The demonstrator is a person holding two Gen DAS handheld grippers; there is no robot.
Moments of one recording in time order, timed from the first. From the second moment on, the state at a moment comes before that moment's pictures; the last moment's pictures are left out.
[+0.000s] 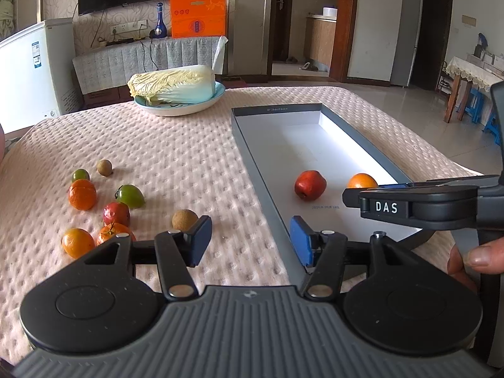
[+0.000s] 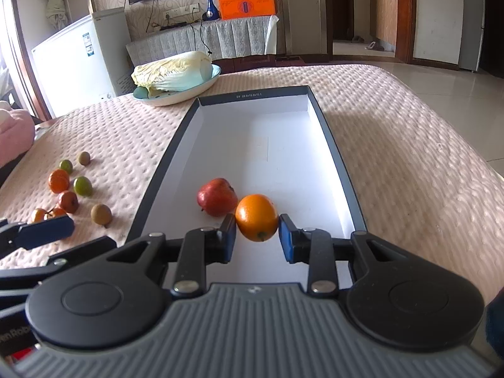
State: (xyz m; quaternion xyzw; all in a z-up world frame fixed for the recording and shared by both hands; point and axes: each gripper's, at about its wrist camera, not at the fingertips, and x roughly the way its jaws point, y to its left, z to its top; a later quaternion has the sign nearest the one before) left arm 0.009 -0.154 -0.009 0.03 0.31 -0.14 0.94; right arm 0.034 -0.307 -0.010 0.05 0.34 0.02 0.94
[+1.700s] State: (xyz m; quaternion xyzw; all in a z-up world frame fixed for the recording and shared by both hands) left arm 0.008 0.022 -0.010 -0.04 0.31 -0.01 0.95; right arm 0.036 -0.155 -0.023 -0.03 0.30 0.14 0.94
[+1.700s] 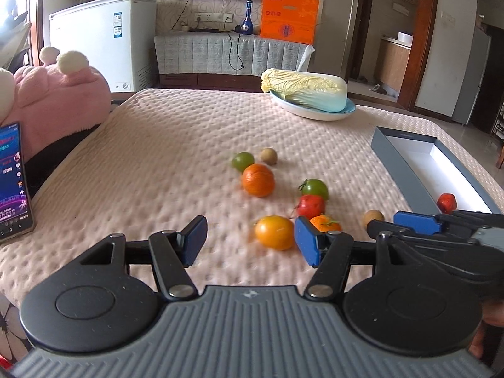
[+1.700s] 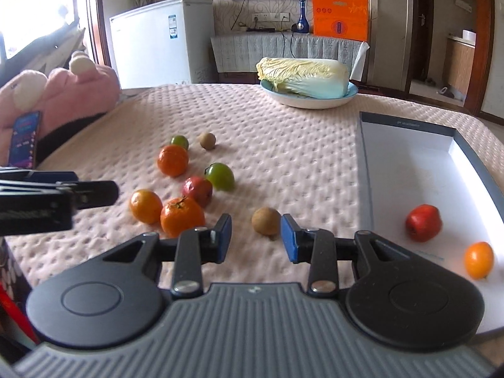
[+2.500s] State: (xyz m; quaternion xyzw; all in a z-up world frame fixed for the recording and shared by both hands) left arm 0.010 -0.009 -0.017 -0.01 0.30 -0.08 0.95; right arm 0.044 -0.169 -0.015 -0.01 0.31 0.14 0.94
